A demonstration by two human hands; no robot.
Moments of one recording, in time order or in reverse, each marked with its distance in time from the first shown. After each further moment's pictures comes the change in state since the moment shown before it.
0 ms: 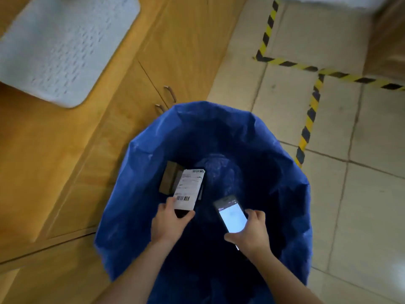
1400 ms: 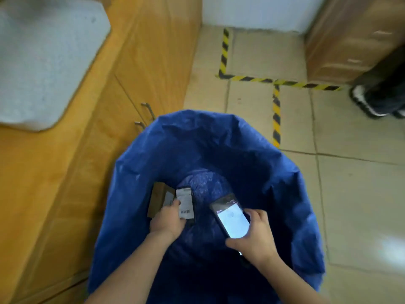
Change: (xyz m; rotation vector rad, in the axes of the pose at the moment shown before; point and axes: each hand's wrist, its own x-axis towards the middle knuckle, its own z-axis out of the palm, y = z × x) left_hand 0.080 -0.004 0.011 0.372 -0.225 0.328; right_hand -0.003 -0.005 0.032 0.107 0.206 -0.066
